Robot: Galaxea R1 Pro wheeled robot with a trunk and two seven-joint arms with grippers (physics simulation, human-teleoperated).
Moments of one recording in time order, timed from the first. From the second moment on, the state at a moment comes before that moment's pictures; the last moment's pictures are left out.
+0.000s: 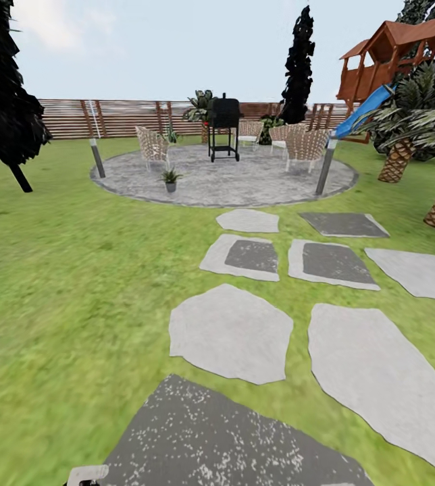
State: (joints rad) left arm -0.39 0.15 0.03 -0.06 0.05 -0.38 -0.03; right arm -0.33 0.02 -0.08 -0.03 0.30 -0.57 -0.37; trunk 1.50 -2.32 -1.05
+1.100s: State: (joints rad) left arm -0.39 0.11 0.02 -0.07 0.03 -0.36 -0.03; right arm -0.33 0.02 -0.08 -0.03 0.30 -0.57 -0.37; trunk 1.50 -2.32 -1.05
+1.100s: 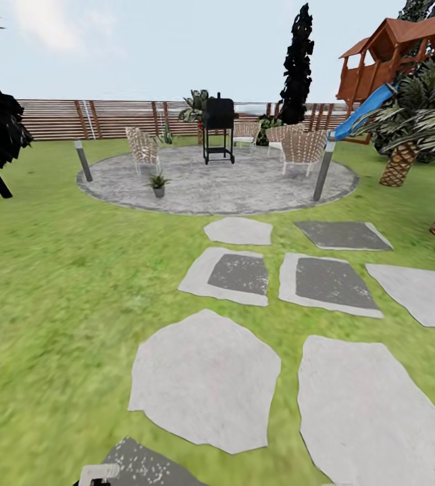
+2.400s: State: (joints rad) left arm -0.39 0.13 0.02 -0.08 0.04 -0.38 0.02; right arm -0.33 0.02 -0.08 -0.03 0.30 -0.57 -0.37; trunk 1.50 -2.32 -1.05
